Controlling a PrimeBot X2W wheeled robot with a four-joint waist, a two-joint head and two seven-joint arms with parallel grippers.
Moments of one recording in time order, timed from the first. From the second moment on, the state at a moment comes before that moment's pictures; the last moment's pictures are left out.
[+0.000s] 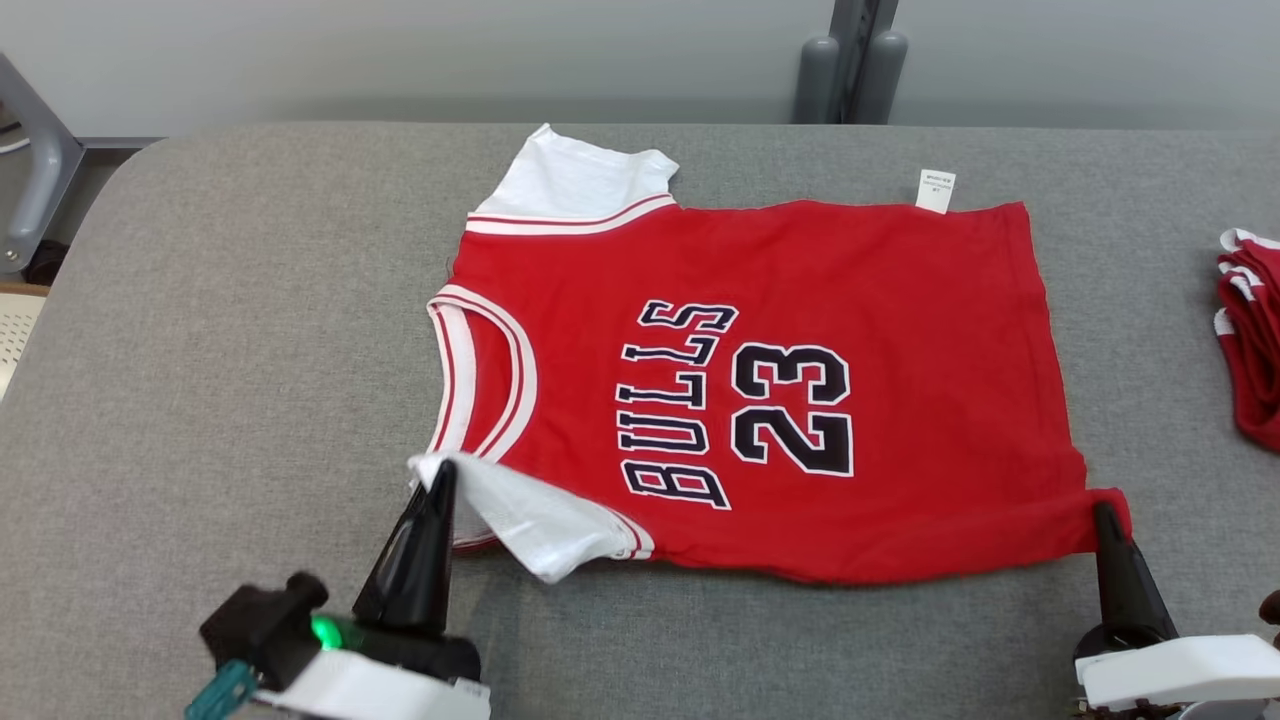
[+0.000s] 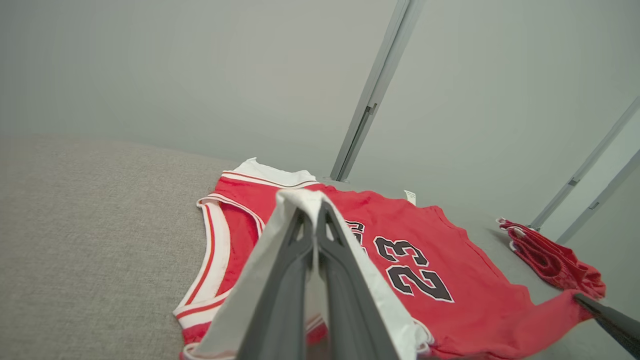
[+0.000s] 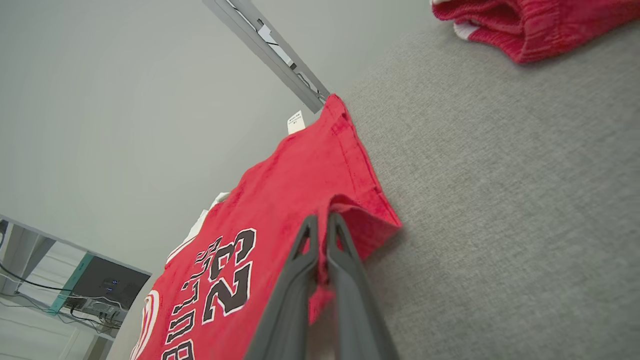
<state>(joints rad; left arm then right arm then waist) 0.05 0.11 -0.24 -0.04 -0.48 -0.04 -0.22 0.01 -0.07 -0.01 0.20 0.85 0.13 -0.15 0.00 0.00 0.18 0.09</state>
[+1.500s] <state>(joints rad) -0.50 0.05 -0.13 0.57 -0.36 -0.12 -0.26 -0.49 -0.05 0.02 0.58 0.84 0.13 -0.14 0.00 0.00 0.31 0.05</state>
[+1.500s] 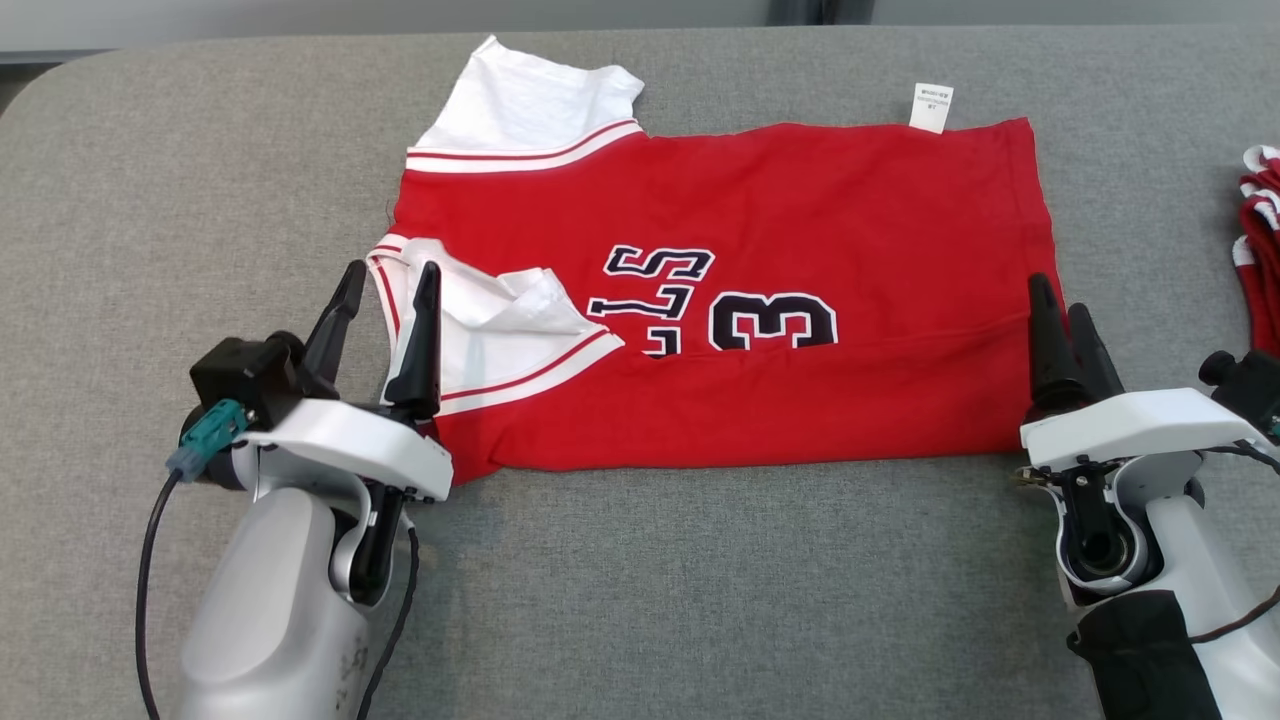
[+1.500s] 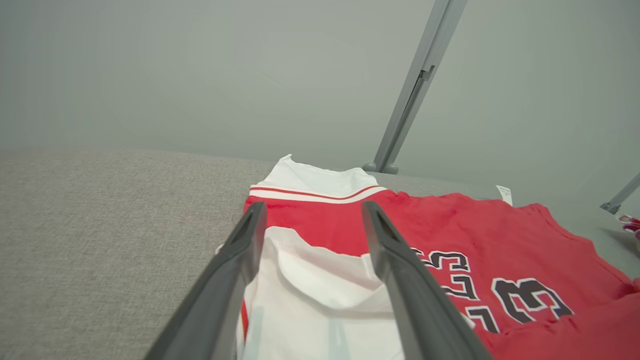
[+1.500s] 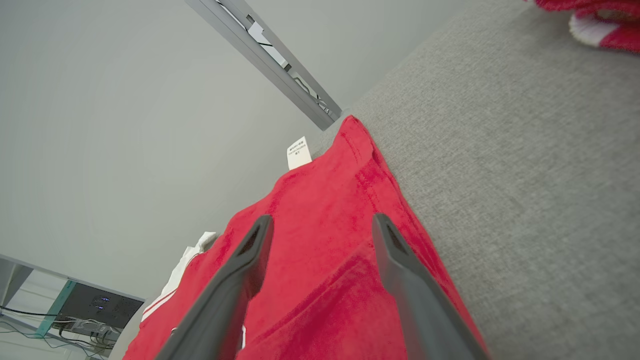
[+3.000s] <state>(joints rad) -0.21 0.08 -0.07 0.48 -0.50 -0.03 0.14 -0.20 -0.05 -0.05 0.28 0.42 0.13 -0.20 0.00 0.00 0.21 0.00</state>
